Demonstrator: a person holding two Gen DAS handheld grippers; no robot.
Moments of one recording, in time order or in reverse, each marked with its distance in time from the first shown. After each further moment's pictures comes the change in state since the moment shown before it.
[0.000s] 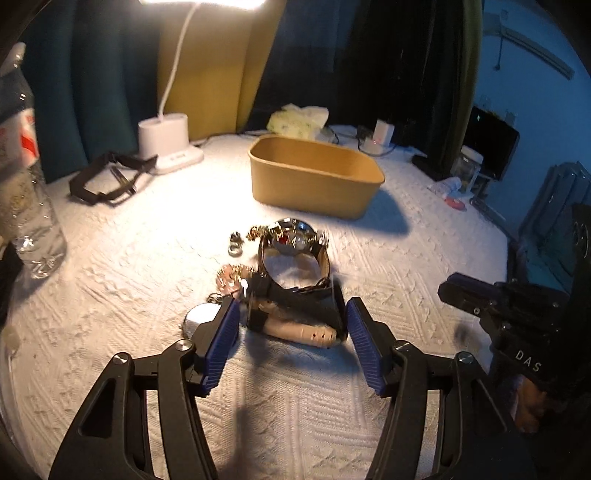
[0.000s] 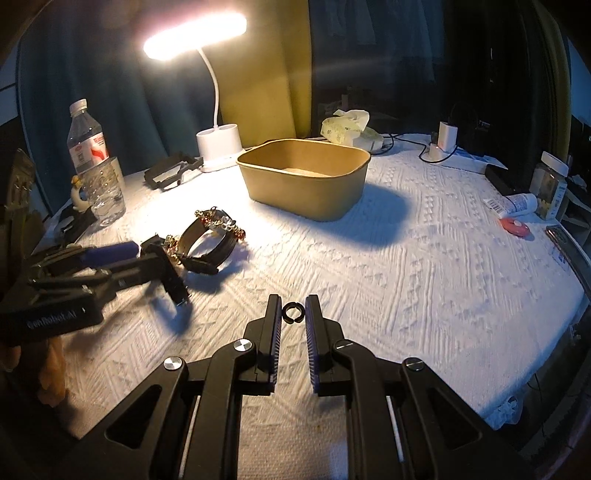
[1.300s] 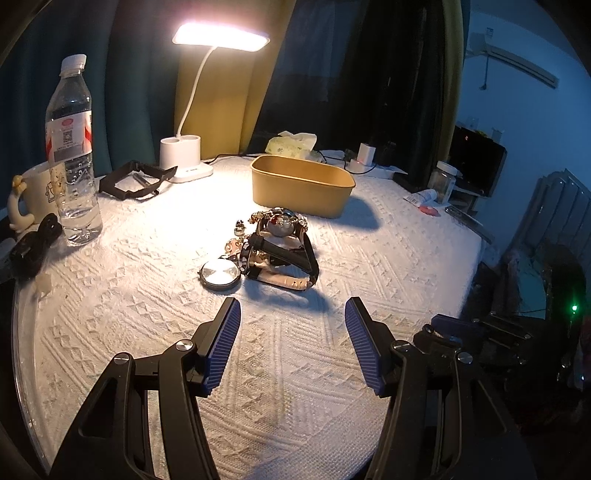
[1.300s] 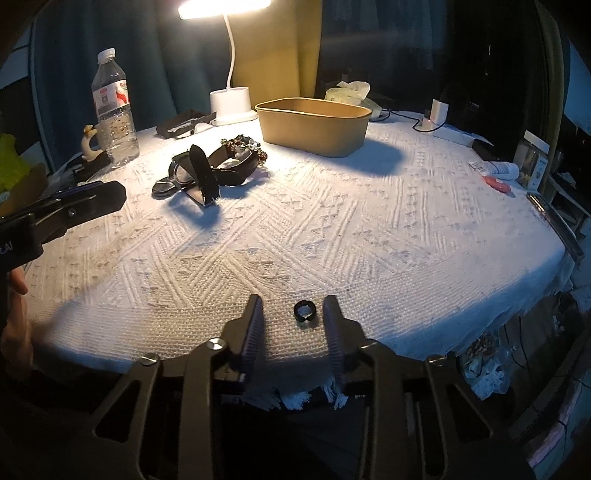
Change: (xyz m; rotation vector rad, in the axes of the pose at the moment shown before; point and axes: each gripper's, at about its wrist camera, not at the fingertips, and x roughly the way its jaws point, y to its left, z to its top) left arm -0.074 -0.011 -0.055 -0.006 -0.134 -0.002; right arm -0.035 0.027 -0.070 -0.053 0.070 -0.063
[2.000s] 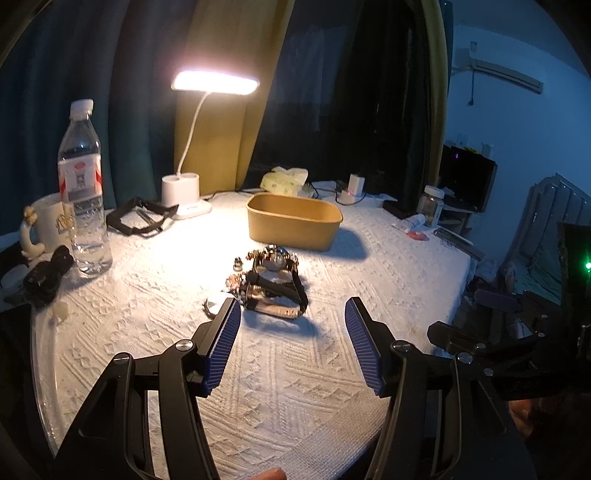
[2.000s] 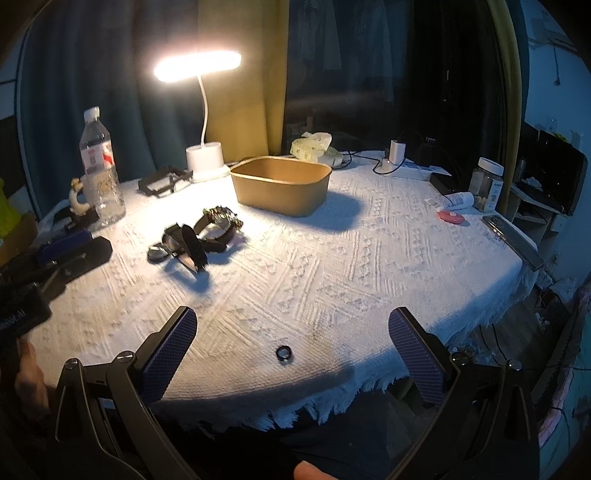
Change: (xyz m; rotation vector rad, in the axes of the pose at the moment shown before) left arm -0.031 -0.009 0.008 0.034 -0.112 -0.005; right arm -0.046 -0.005 0.019 0.074 -0.140 -0.102
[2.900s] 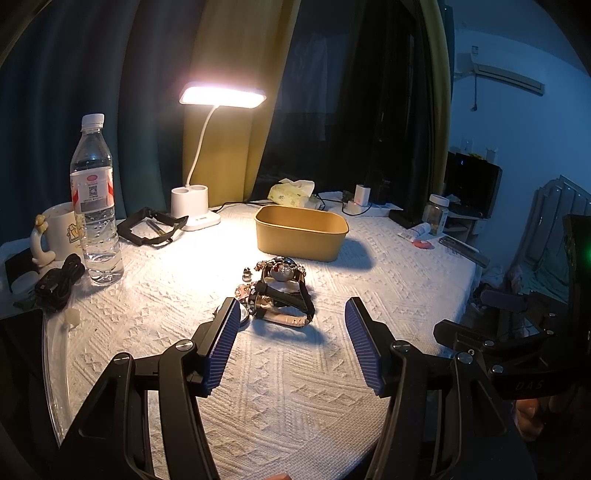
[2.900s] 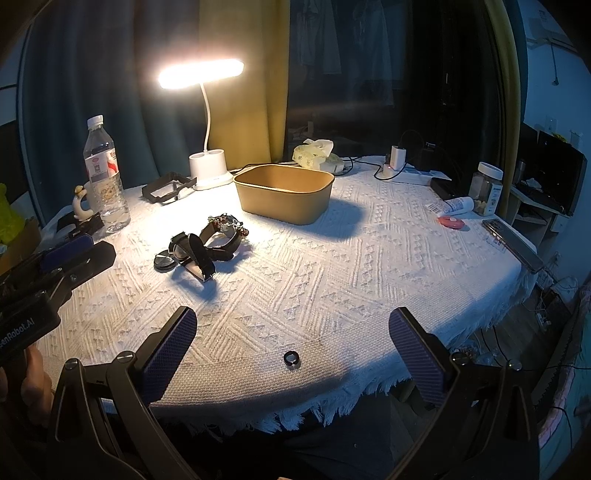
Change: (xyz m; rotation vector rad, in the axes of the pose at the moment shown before) left arm -0.010 -0.003 0.000 0.013 -0.054 0.036; right arm -0.013 0.006 0.009 0.023 -0.030 0.003
